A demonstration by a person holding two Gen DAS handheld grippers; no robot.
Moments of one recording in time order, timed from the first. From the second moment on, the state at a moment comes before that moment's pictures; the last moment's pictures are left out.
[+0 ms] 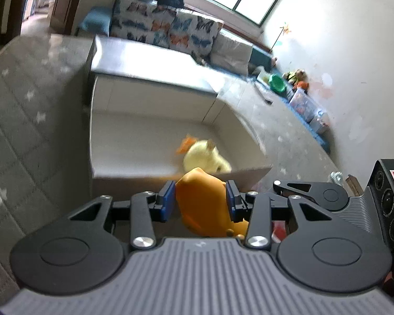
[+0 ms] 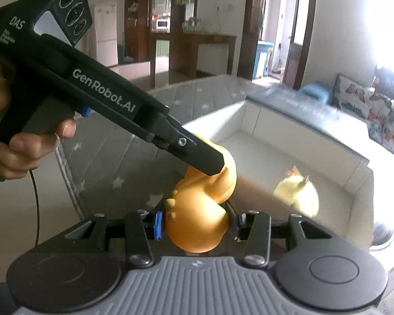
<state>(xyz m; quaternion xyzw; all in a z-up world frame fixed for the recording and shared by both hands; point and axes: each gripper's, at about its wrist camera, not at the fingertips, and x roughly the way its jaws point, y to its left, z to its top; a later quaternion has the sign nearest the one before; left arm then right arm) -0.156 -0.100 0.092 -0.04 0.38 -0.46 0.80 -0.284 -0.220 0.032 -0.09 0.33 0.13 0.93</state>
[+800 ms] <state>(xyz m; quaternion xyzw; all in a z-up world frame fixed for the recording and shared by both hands) -0.056 -0.170 0.088 -0.02 0.40 -0.43 0.81 -0.167 -0.272 0.036 -0.03 0.35 0.08 0.93</state>
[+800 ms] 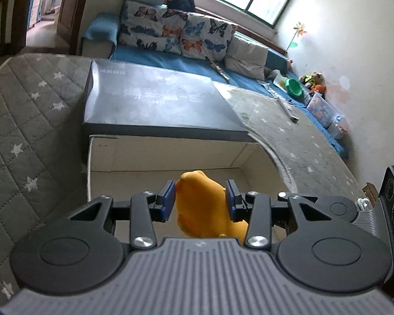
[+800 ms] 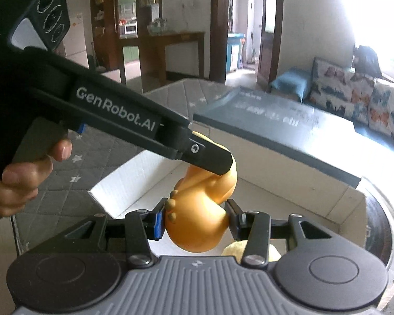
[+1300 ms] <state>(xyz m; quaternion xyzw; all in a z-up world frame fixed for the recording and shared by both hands) -0.027 -0.179 0.053 -0.02 0.44 -0.41 0.80 -0.125 -0.282 0.000 -0.01 0.42 0.08 0.90</state>
